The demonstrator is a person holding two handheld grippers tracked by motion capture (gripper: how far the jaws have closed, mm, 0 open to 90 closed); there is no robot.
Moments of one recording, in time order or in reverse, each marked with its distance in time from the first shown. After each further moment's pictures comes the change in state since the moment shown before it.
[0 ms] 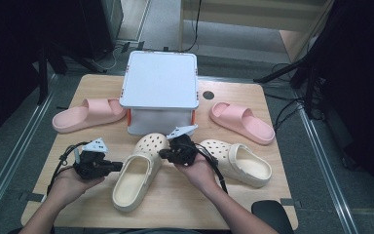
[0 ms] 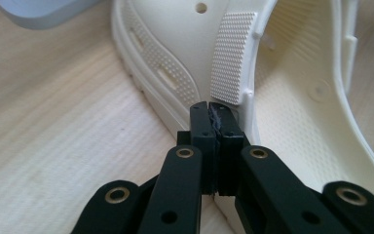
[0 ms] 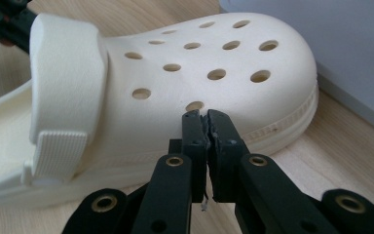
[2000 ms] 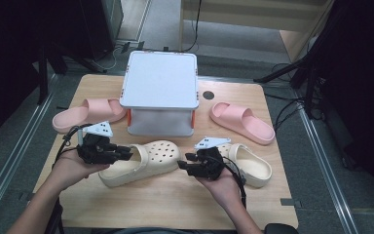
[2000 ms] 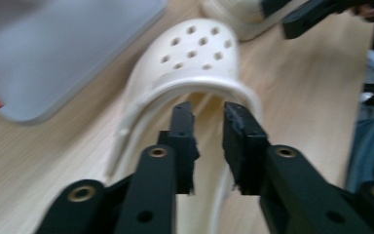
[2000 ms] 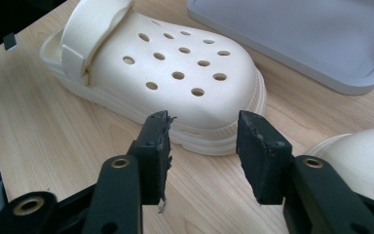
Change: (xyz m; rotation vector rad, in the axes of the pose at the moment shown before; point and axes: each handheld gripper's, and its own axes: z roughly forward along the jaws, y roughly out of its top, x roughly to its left) left arm 0.001 0.056 -0.022 -0.023 -0.063 0.123; right arm 0.007 -0.044 -0.071 -0.101 -0.078 0.094
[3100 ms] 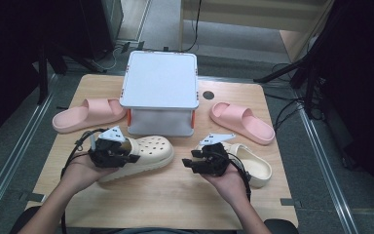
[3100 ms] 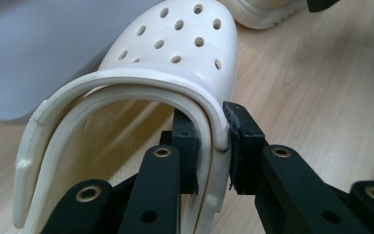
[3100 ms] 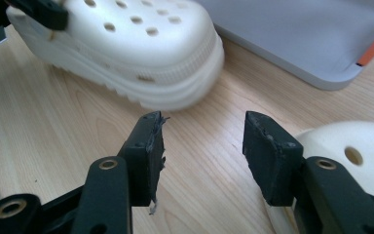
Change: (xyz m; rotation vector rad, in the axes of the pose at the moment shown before) left arm -0.022 0.007 0.032 0.031 0.035 0.018; right arm -0.016 0.002 -0.009 0.031 -0.013 -0.012
